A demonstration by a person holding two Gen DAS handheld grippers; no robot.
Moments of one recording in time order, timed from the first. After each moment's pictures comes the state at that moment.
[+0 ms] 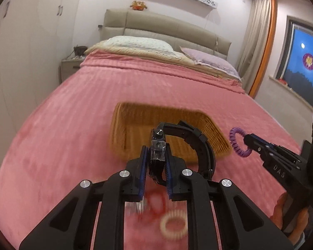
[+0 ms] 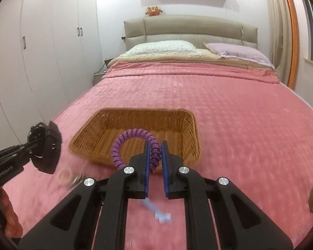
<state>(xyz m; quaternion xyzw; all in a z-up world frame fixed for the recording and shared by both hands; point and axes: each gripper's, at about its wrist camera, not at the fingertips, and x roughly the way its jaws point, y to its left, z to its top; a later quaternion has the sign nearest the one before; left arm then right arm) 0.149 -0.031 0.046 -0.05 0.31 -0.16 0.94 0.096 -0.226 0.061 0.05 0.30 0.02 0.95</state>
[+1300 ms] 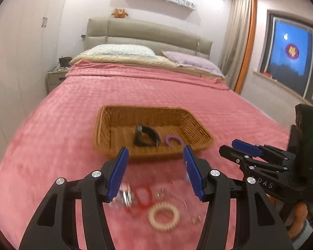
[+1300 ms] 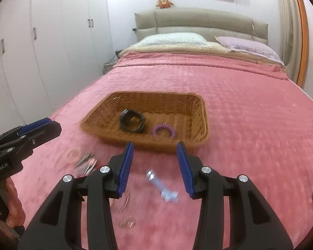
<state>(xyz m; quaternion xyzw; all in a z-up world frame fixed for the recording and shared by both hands) 0.079 -0.028 0.036 -0.04 0.27 -0.22 0.94 0.042 -0.219 0.043 0.04 0.32 0.06 0.95</state>
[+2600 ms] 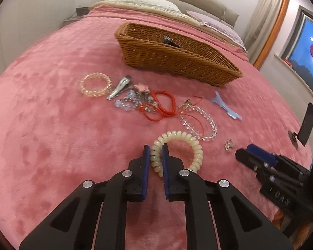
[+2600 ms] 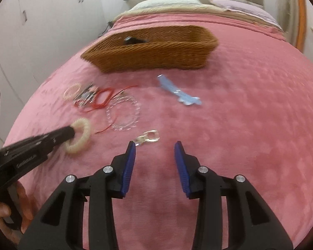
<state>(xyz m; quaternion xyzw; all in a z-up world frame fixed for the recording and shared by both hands) 0.069 -0.017 -0.078 -0.07 0.42 -0.16 0.89 -0.004 -0.185 -0.052 0.07 0.43 0.05 0.90</state>
